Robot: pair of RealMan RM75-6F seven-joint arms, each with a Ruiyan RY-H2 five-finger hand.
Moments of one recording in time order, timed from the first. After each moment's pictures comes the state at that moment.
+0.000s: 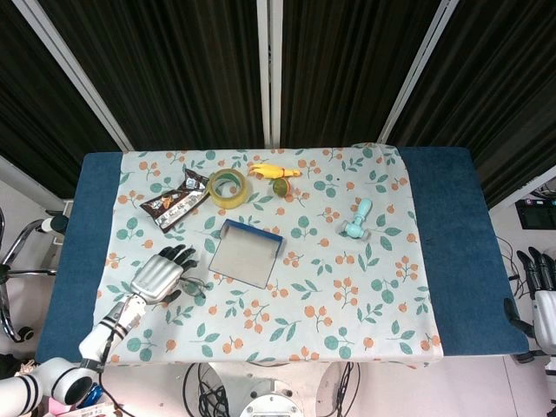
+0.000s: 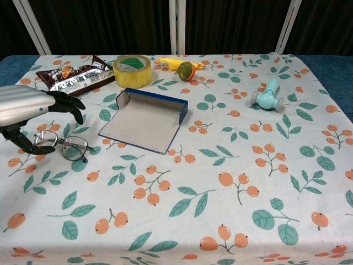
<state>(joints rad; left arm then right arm) -0.55 -1.41 -0.04 -1.47 1.43 0.93 0.28 0.00 -1.08 0.08 -1.58 -1.44 1.51 0.01</state>
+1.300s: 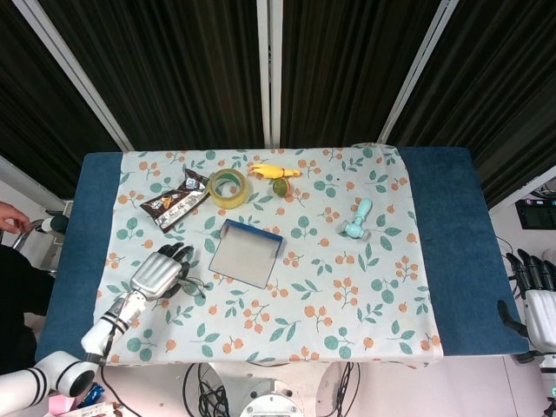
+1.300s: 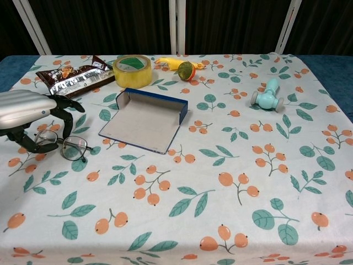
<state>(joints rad) -0.58 -1.47 0.00 -1.34 1.45 0.95 0.18 0.02 -1.07 0.06 -1.58 -1.43 1.45 0.00</state>
